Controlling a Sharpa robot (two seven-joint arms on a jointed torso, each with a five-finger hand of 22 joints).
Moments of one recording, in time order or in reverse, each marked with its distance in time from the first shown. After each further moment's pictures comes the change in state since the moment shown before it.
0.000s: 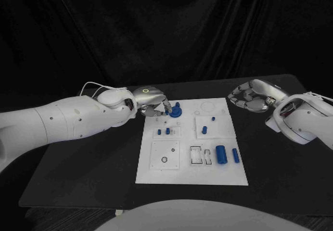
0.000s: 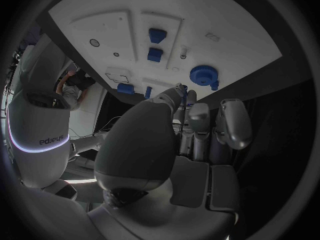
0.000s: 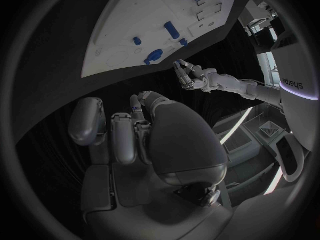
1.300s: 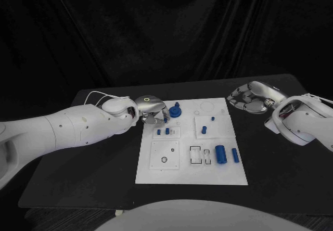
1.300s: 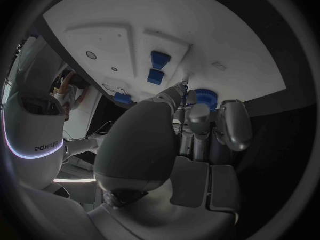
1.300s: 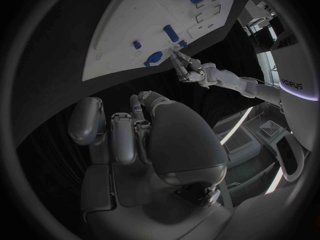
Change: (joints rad) left arm -0.065 0.043 -0.001 -0.062 0.000 0.016 -0.041; left_hand 0.010 -0.017 -0.006 0.006 0.035 0.004 0.004 0.000 -0.001 0.013 0.002 -0.019 -0.002 0.006 -0.001 0.012 0.025 0.000 0.004 -0.003 0.018 0.000; right arm -0.011 -0.001 0.000 0.000 0.000 0.004 0.000; right_hand 0.000 0.000 0.000 0.000 0.000 0.000 0.000 0.000 0.000 0.000 0.000 0.000 0.000 0.000 0.000 0.000 0.000 0.000 0.000 0.000 -0.004 0.000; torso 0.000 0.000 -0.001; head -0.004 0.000
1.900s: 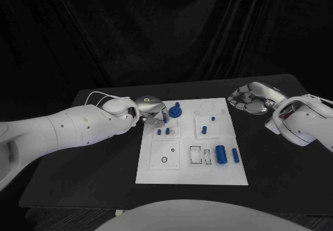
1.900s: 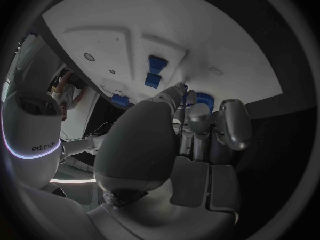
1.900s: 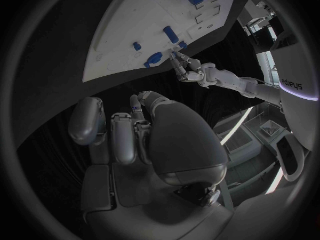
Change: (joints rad) left arm -0.005 0.004 0.000 -0.010 0.000 0.016 -0.020; left_hand 0.000 0.000 0.003 -0.003 0.005 0.004 -0.004 0.000 0.000 0.000 0.000 -0.004 -0.001 0.000 0.000 -0.004 -0.013 0.000 0.000 0.000 -0.009 0.000; right arm -0.002 0.000 0.000 0.000 0.000 0.005 0.000; right_hand 0.000 0.000 0.000 0.000 0.000 0.000 0.000 0.000 0.000 0.000 0.000 0.000 0.000 0.000 0.000 0.000 0.000 0.000 0.000 0.000 0.000 0.000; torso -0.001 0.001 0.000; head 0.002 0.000
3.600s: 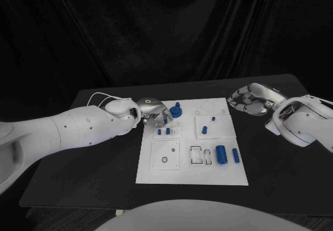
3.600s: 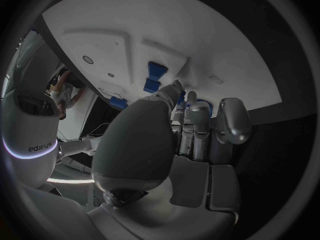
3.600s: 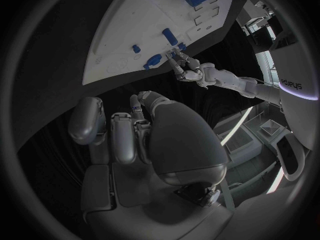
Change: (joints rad) left arm -0.010 0.013 0.000 -0.015 0.000 0.027 -0.023; left_hand -0.024 -0.032 -0.006 0.014 -0.025 -0.186 -0.069 -0.032 -0.040 -0.019 0.016 -0.053 -0.005 -0.043 0.004 -0.041 -0.054 0.000 -0.024 0.002 -0.046 0.000; right arm -0.003 0.002 0.000 -0.001 0.000 0.012 0.000; right_hand -0.001 0.001 0.003 -0.003 0.000 0.004 -0.004 0.000 0.000 0.000 0.000 -0.027 0.001 0.000 0.000 -0.004 -0.004 0.000 0.000 0.000 -0.004 0.000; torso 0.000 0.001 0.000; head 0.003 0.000
